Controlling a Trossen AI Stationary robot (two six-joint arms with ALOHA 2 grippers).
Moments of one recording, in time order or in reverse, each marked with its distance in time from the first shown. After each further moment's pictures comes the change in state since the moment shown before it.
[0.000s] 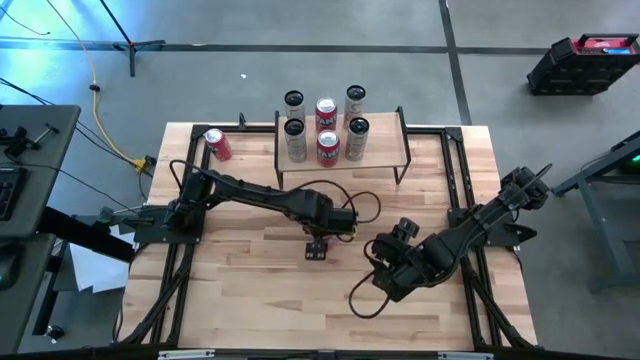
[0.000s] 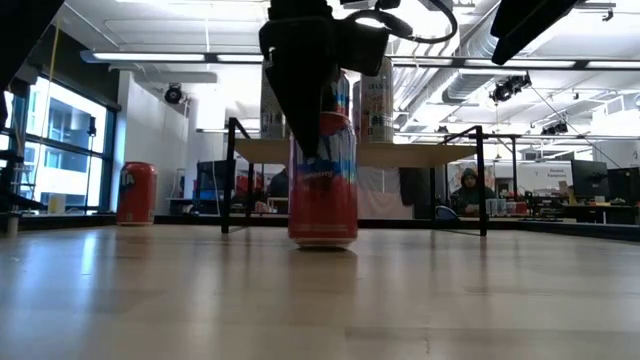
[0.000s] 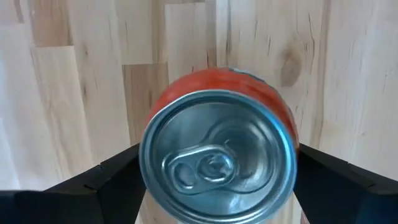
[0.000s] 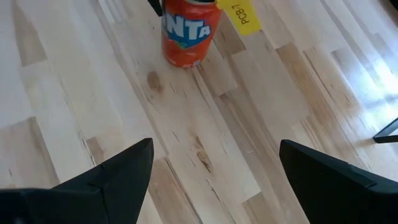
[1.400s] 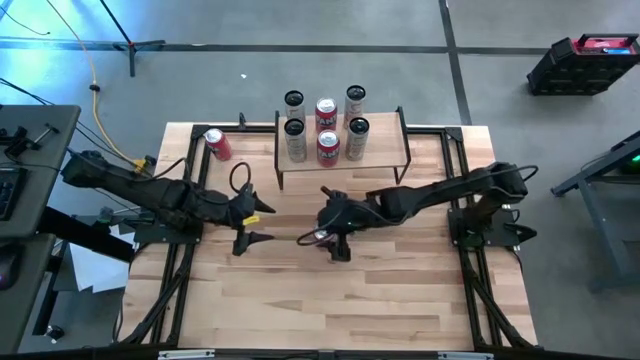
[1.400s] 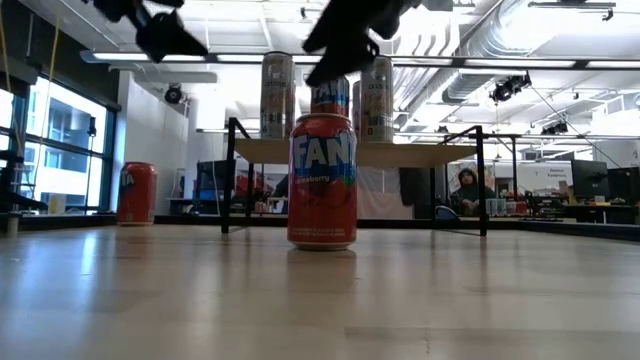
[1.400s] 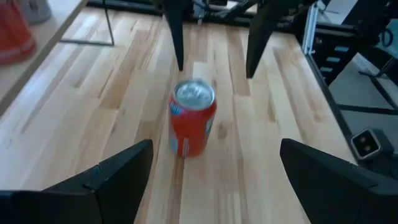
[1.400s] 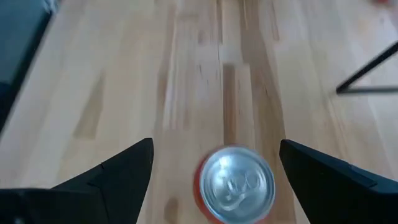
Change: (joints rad) left arm -0.167 -1.218 -1.147 0.844 -0.136 -0.186; right arm -0.442 0.118 -0.003 0.693 -0.480 -0.893
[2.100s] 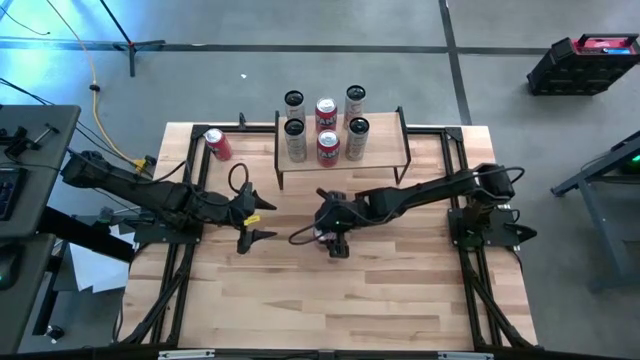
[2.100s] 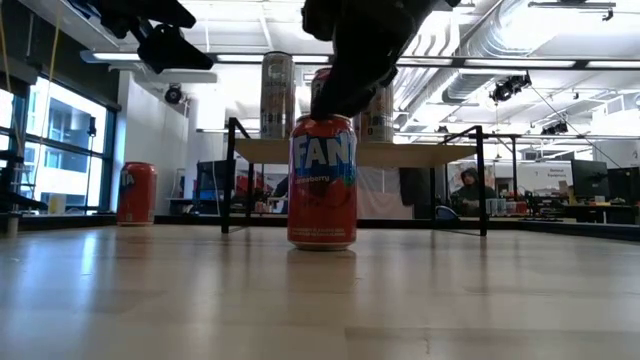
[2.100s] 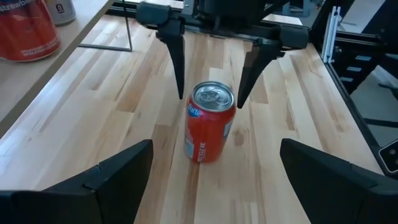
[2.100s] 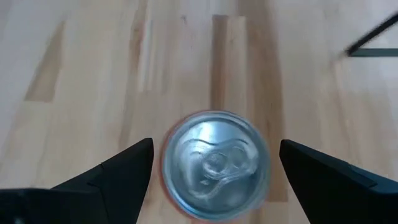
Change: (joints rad) left arm 0.003 -0.010 -0.079 0.103 -0.068 0.003; right arm -0.045 0.095 -0.001 -0.059 -0.007 -0.049
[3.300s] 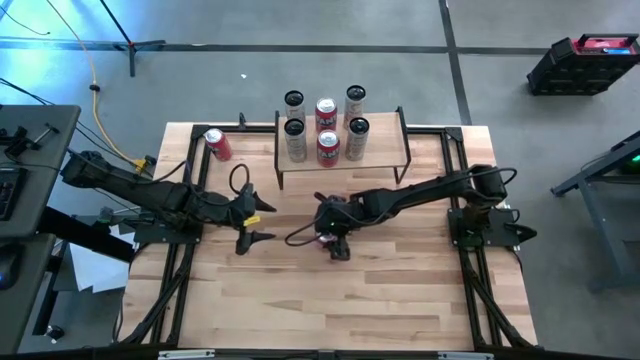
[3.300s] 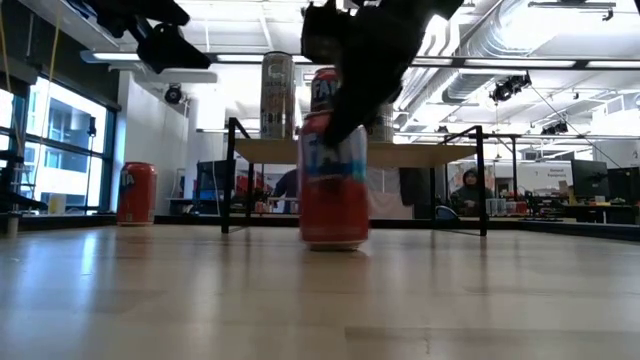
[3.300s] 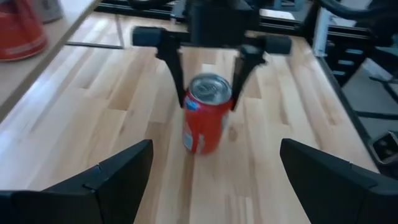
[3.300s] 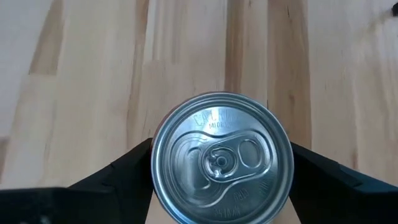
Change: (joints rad) left arm -0.001 -0.002 0.000 -0.008 0.036 0.016; right arm -0.012 0.049 0.014 -0.052 -0.083 0.025
